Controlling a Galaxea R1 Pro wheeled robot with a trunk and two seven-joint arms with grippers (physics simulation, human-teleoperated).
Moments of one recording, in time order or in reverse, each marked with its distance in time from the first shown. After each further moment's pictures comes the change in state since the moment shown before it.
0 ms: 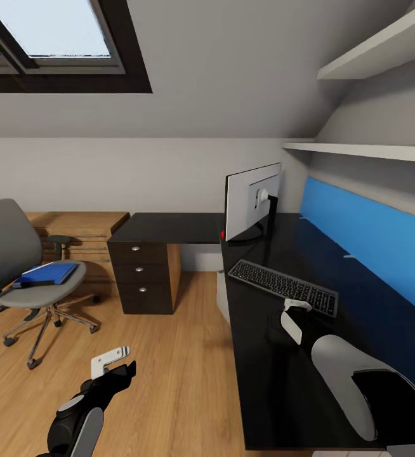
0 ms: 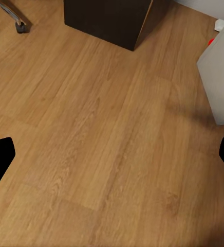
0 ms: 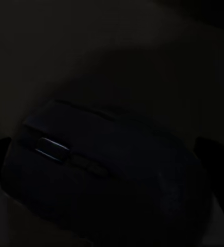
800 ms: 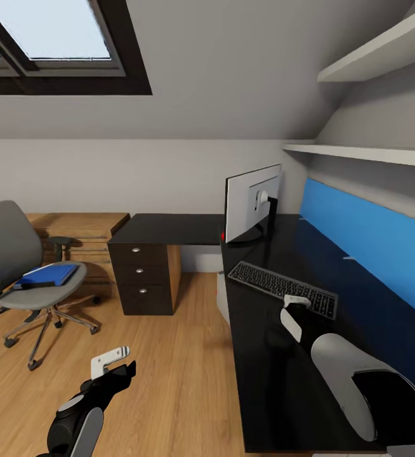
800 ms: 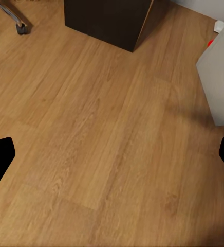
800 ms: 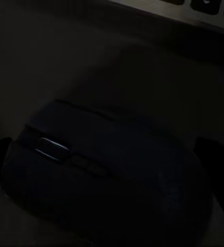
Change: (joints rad) left arm 0.000 0.000 0.001 0.001 0.001 0.000 0.000; right arm 0.001 0.001 0.004 -0.039 0.005 0.005 -0.004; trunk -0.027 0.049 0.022
